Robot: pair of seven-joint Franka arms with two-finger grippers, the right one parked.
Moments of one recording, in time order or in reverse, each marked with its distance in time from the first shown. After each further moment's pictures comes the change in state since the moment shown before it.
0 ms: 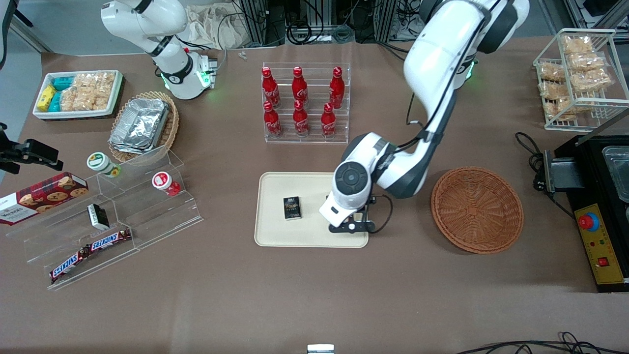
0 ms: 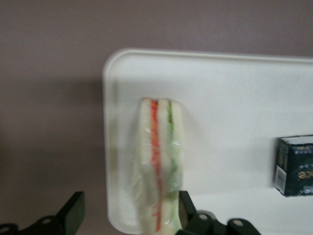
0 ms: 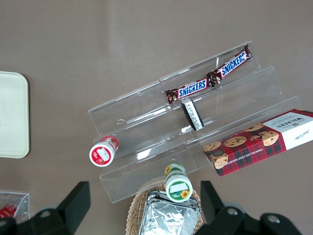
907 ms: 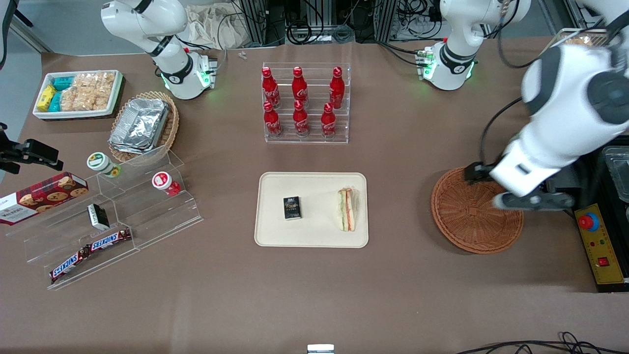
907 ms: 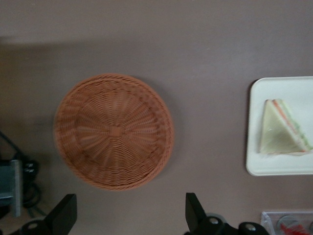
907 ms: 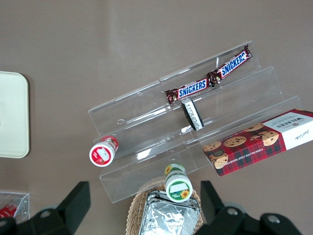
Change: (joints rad) arm 0.429 -0.594 0.023 -0.342 0.000 -0.143 0.547
